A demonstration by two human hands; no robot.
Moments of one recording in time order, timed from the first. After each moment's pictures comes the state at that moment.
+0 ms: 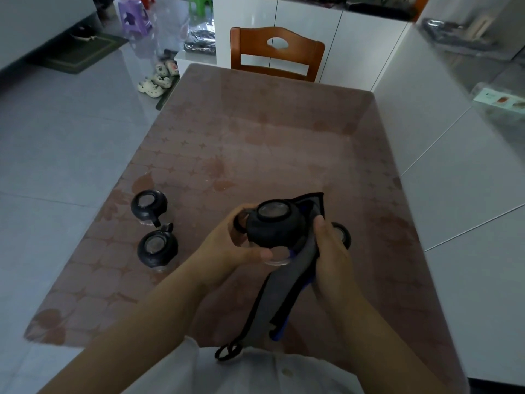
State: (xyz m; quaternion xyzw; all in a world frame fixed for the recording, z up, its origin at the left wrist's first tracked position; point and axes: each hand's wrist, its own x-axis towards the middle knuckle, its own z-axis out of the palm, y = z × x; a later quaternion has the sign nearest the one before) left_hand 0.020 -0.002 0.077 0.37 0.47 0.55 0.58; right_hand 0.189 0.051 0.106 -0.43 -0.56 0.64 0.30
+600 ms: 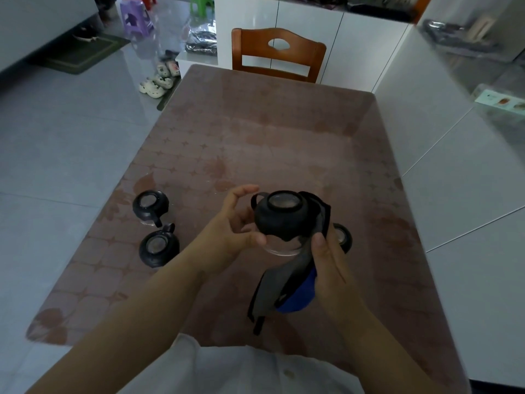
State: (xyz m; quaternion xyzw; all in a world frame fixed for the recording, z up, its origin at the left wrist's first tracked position) left_hand 0.010 0.012 0.081 0.38 0.43 0.56 0.60; right_hand 0.194 0.036 0.109 -0.39 -0.60 0.63 0.31
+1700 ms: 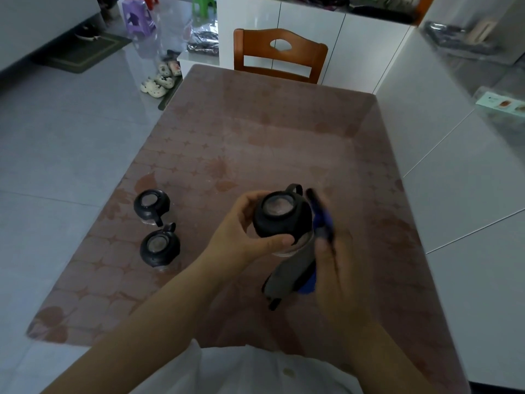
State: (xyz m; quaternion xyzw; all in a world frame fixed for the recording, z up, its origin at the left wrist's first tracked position) left_hand 0.034 0.004 0.101 0.41 0.55 0.56 0.47; right_hand 0.192 0.033 0.113 -0.36 -0.72 0.44 0.40
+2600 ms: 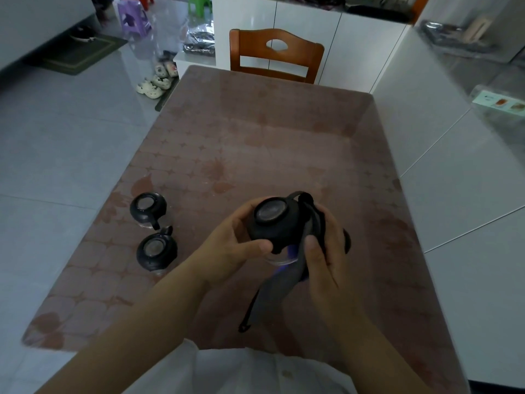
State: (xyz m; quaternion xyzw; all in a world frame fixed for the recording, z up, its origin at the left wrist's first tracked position) left_hand 0.022 0.008 0.089 0.41 0.43 0.54 0.60; right_hand 0.188 0.038 0.108 -0.35 -0.70 0.50 0.37
